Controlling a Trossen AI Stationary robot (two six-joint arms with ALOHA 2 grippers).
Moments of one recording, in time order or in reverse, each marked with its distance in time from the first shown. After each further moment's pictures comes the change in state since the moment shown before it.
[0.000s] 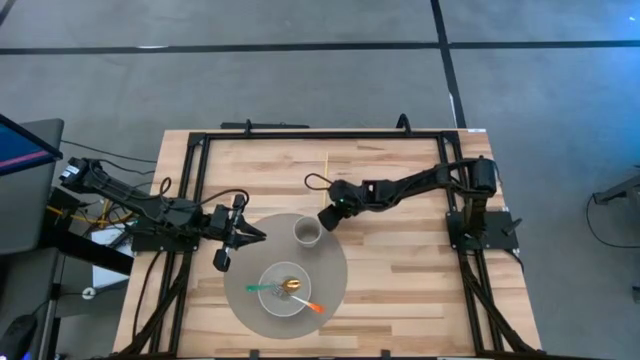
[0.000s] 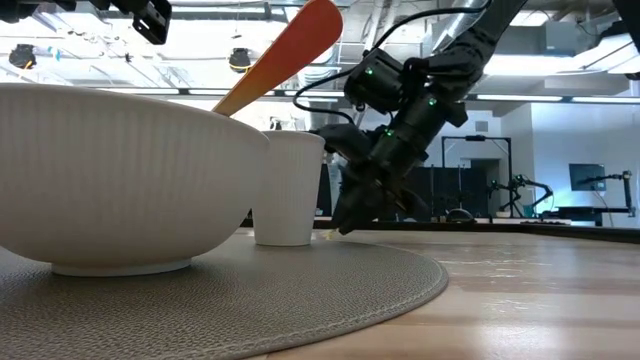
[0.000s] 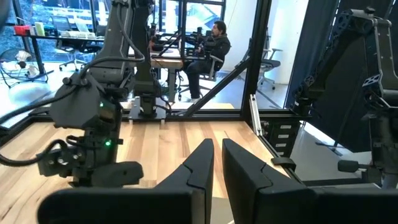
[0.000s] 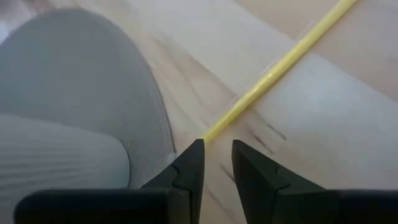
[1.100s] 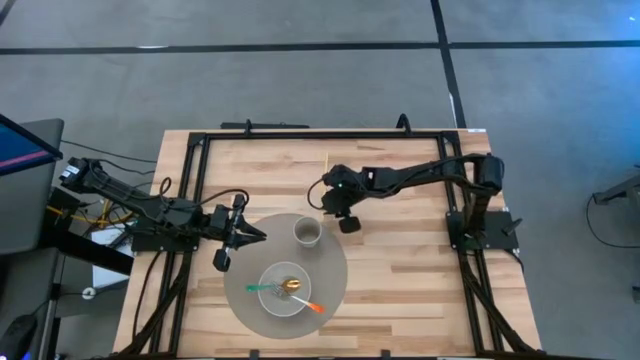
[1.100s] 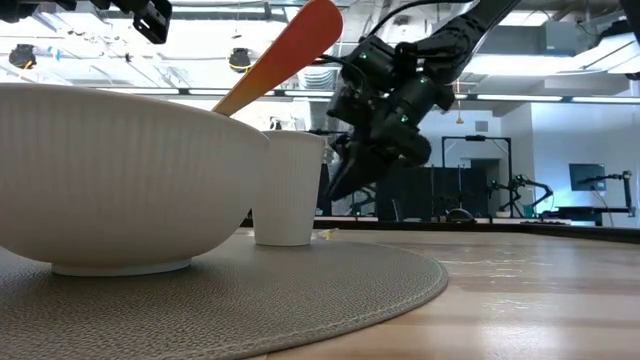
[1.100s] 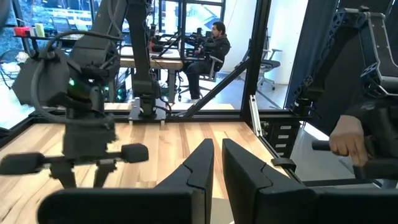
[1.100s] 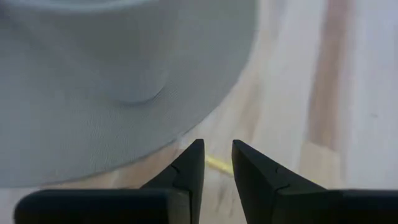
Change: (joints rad) left arm 0.000 0.001 0.001 0.003 0.000 0.003; right arm -0.073 -0.051 0.088 -0.121 -0.219 -1.274
